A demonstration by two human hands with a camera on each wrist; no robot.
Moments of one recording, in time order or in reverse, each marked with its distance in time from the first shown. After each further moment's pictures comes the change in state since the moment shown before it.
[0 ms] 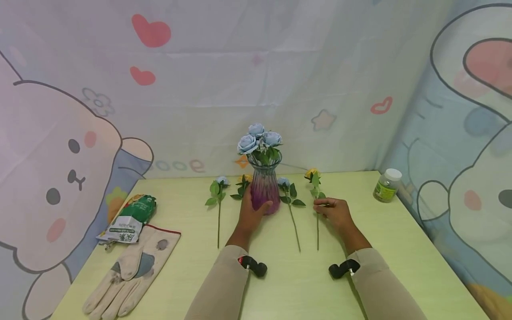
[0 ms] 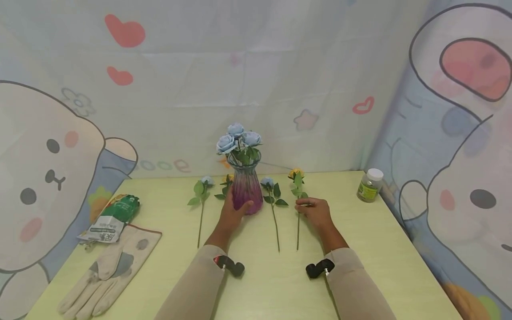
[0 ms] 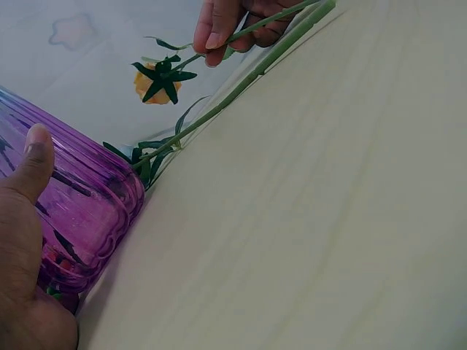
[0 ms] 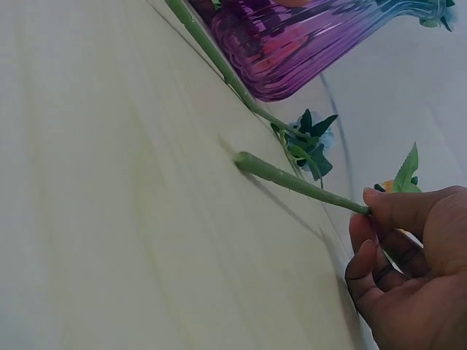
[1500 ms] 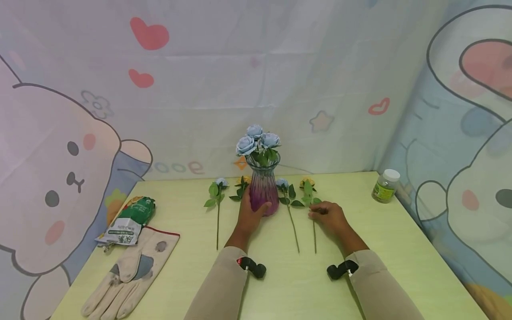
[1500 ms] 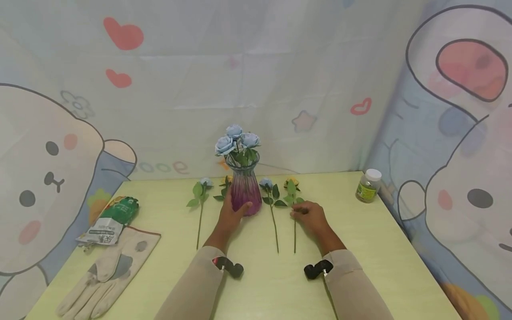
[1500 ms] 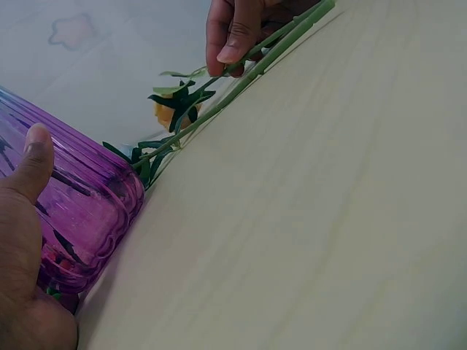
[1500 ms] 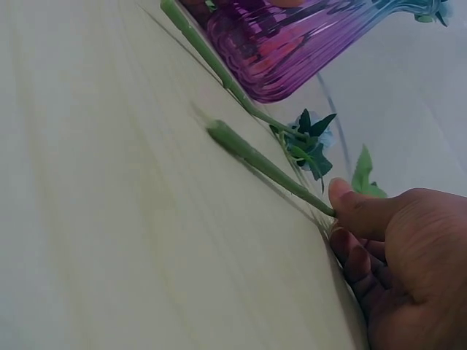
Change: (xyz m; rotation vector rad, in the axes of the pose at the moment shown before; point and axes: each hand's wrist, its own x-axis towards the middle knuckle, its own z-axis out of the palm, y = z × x) left_hand -0.002 0.002 0.002 -0.051 0.017 -0.017; right_hand -0.001 0.016 0.006 -0.251 -0.056 -0.141
